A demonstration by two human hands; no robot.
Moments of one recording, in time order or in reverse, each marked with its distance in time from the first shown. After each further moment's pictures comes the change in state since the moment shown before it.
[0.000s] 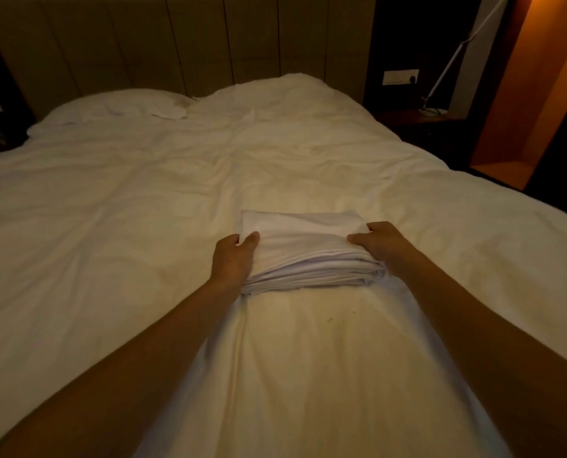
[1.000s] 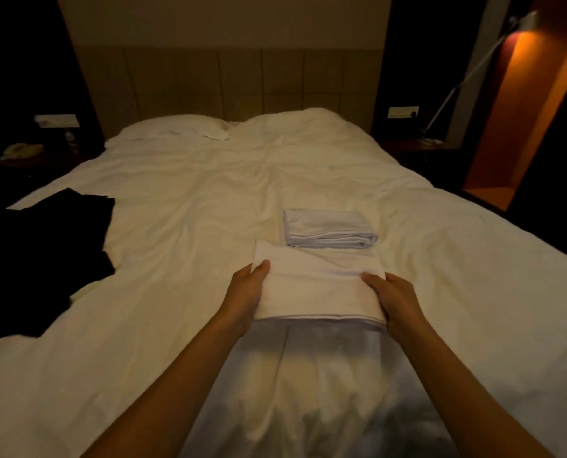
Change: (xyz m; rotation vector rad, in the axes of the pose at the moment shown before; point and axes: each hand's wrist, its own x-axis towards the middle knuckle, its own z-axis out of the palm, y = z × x) left_hand -0.266 0.025 -0.178 -0.382 -0.164 -0.137; right_hand -0.323 -0.006 0.011 0.528 0.153 0.069
